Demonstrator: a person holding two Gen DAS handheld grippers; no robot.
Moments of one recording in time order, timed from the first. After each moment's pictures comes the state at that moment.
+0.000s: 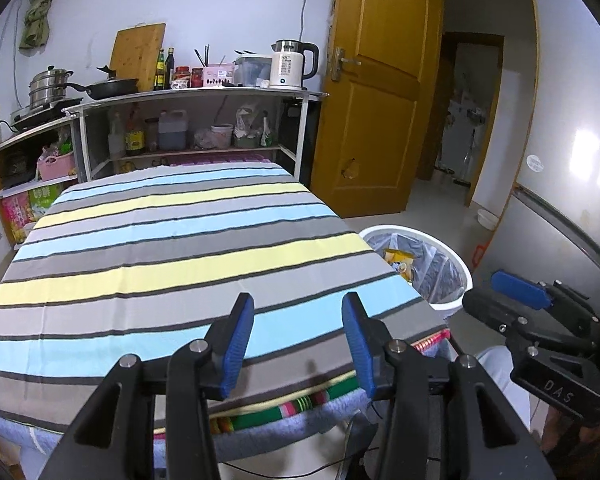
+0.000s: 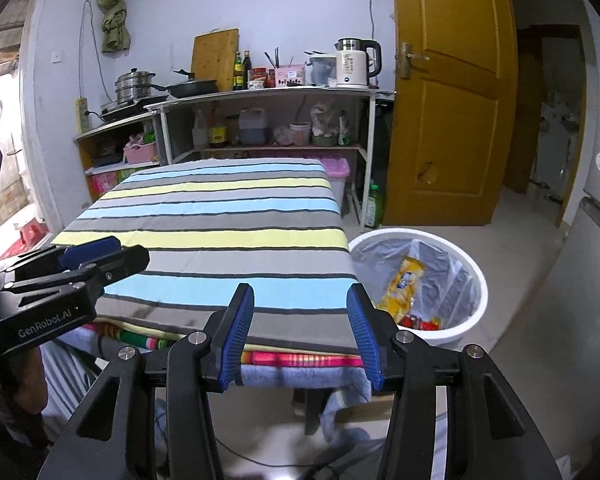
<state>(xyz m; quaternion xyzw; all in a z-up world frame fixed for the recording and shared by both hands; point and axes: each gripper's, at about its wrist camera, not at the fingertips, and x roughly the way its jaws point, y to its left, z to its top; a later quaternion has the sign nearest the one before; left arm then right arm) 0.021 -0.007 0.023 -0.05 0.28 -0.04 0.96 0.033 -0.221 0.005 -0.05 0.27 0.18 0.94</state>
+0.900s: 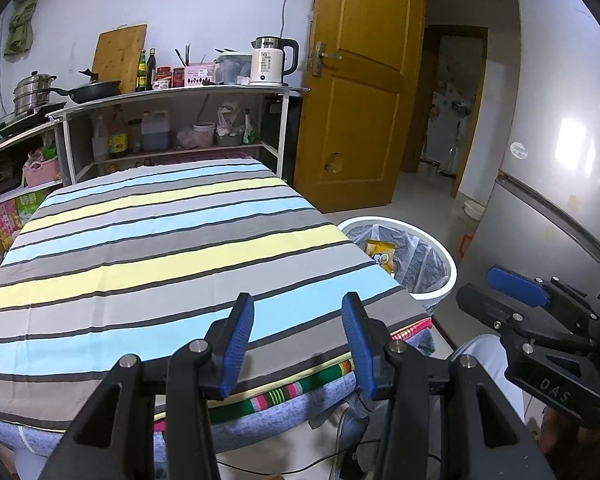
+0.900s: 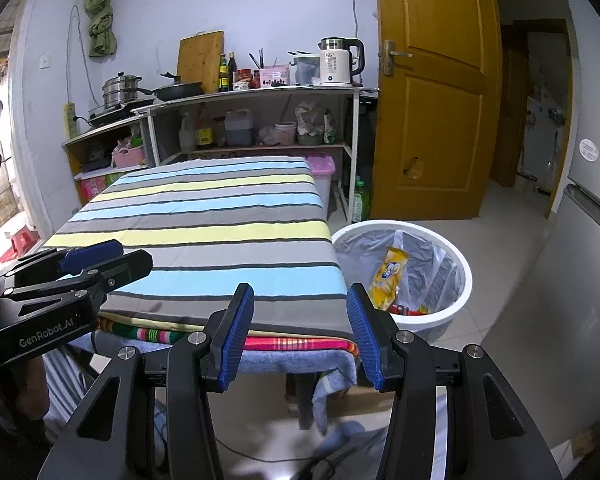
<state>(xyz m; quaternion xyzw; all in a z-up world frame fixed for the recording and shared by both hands) 0.018 -0.024 0.023 -0.04 0.28 -0.07 0.96 0.025 -0.234 0.002 -0.04 0.27 0.16 0.95</state>
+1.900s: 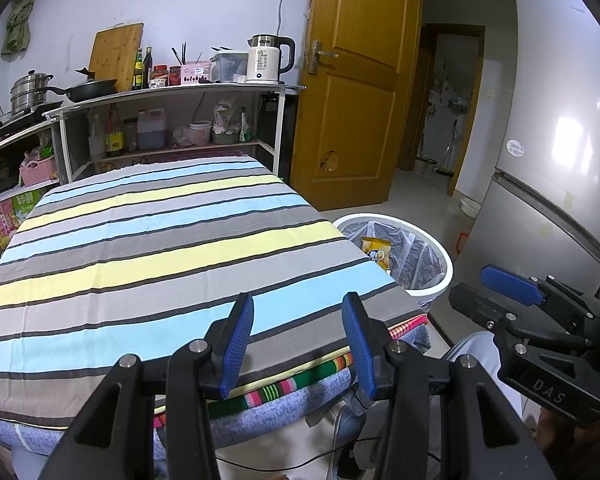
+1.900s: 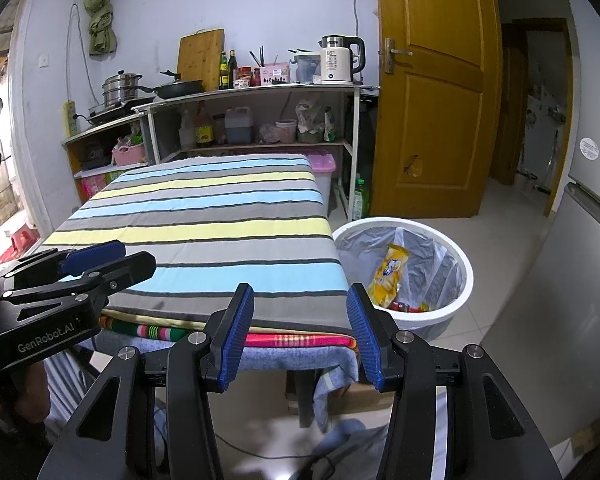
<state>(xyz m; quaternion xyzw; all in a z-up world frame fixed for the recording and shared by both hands) 0.017 -0.025 0.022 -0.04 0.28 -0.07 0.95 0.023 -0.233 -0.002 -0.04 0.27 0.16 0.95</state>
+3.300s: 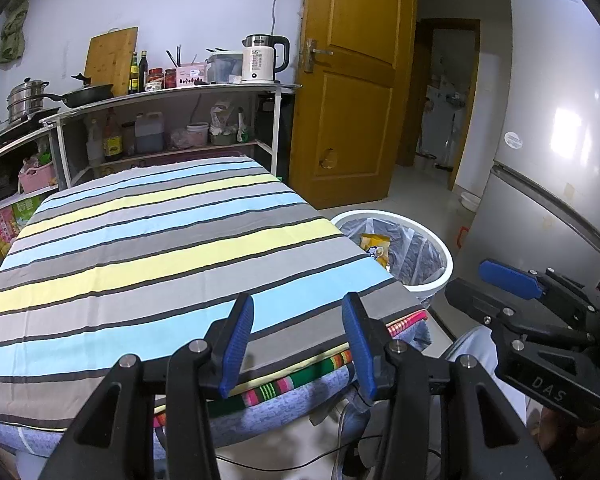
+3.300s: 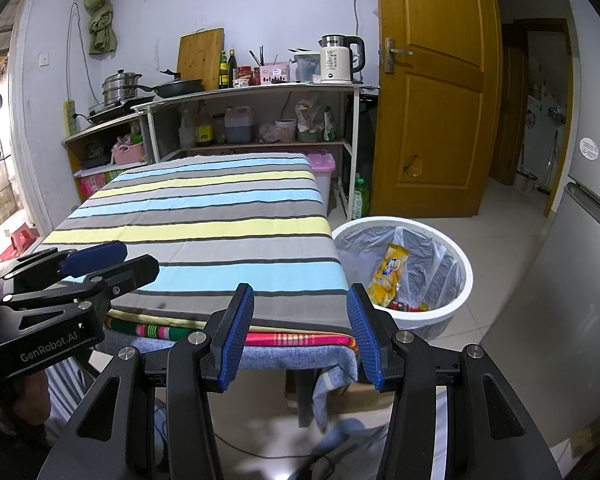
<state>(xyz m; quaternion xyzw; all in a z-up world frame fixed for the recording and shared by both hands) 0.017 -0.028 0.020 -0.03 0.29 -0.08 0.95 0.023 -0.234 -0.003 -0.04 0.27 0.16 0.95</state>
